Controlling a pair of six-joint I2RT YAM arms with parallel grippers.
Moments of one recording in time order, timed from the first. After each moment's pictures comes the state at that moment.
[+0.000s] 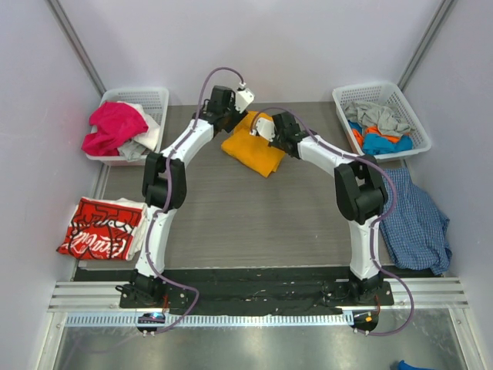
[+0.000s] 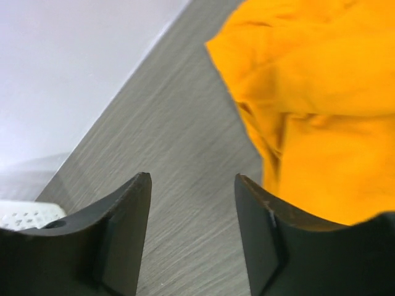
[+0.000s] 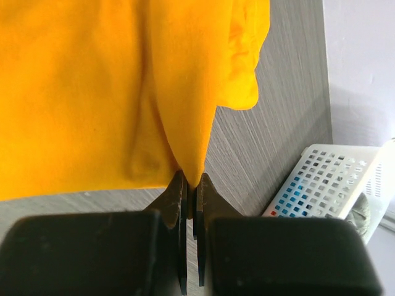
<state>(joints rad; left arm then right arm) -0.39 2.37 2.14 -0.37 -0.05 0.55 0.45 2.07 1.60 -0.30 0.26 -0.84</state>
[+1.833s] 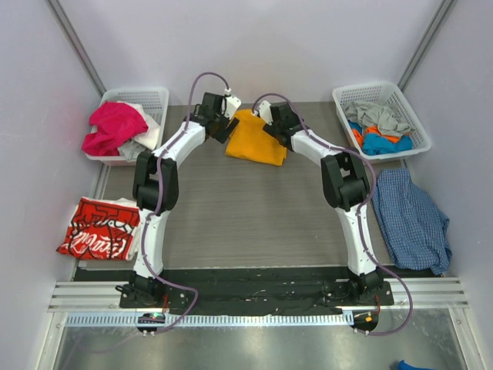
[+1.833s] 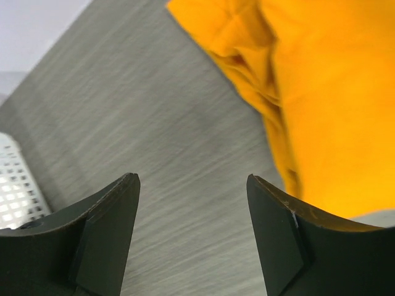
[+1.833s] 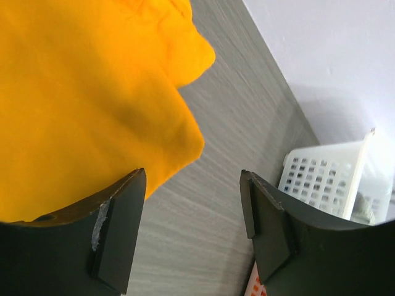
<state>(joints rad) -0.35 2.28 1.96 -0.40 -0.12 0.40 0.41 2.36 1.89 -0.13 0.40 -0.73</state>
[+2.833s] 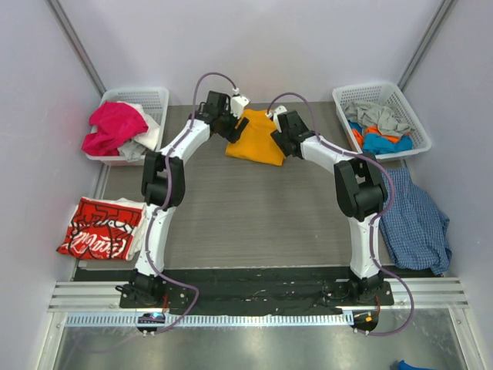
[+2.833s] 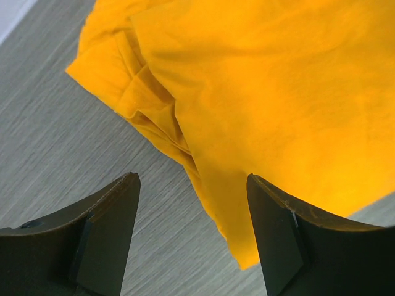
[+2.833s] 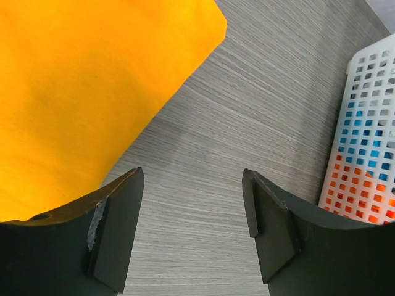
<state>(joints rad) -0.35 2.40 2.14 -0.48 0.20 0.36 0.41 2.12 1.58 -0.21 0.41 -0.35</state>
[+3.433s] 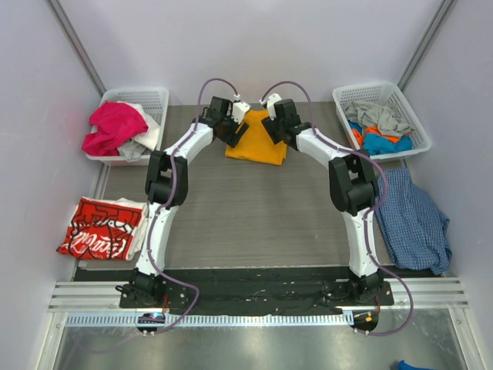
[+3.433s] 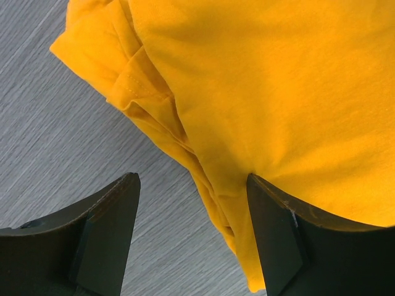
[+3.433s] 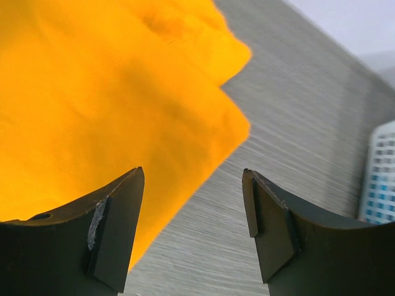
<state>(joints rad) -0.35 2.47 2.14 -0.45 0.12 0.37 0.41 2.21 1.78 -0.18 0.26 -0.31</state>
